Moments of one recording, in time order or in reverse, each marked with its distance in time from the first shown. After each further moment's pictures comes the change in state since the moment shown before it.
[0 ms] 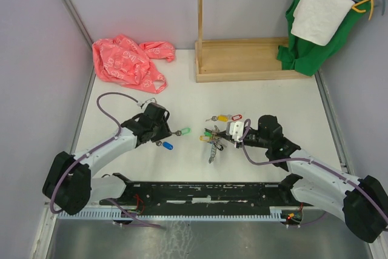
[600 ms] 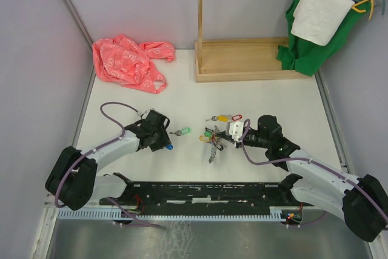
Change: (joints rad) left arm -0.009 0.006 -0.119 -0.030 0.034 -0.081; right arm 0.000 0.010 -0.004 0.007 -0.001 0.000
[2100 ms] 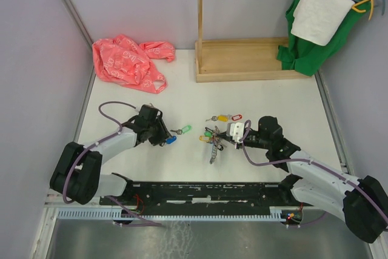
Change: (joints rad) left arm 0.162 0.083 0.007 0.184 0.178 0.080; right arm 0.000 -0.009 -0.015 0.008 -0.001 0.003
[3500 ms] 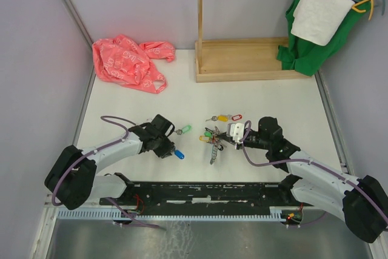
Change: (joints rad) left arm -0.256 -0.068 0.004 -0.251 -0.098 -0.505; right arm 0.000 -0.002 -0.010 0.015 -0.003 0.007
